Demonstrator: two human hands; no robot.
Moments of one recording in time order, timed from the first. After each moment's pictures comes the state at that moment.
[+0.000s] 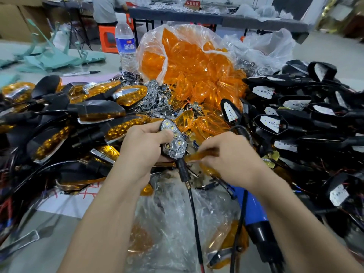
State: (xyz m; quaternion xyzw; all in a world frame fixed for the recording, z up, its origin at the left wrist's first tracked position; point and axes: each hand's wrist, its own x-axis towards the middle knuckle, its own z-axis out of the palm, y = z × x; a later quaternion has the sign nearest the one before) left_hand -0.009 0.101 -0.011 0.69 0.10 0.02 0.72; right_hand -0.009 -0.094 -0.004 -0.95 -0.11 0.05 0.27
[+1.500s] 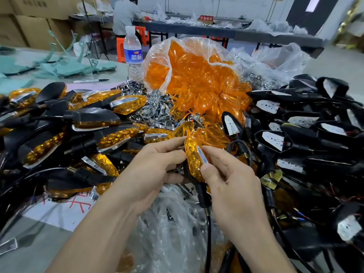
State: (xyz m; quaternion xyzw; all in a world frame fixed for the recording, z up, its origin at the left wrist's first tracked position) left_hand -0.019 0.076 -0.016 0.66 0.01 -0.10 0.75; right_hand -0.050 -0.091 -0.025 -0.84 -0.03 -0.10 0.53
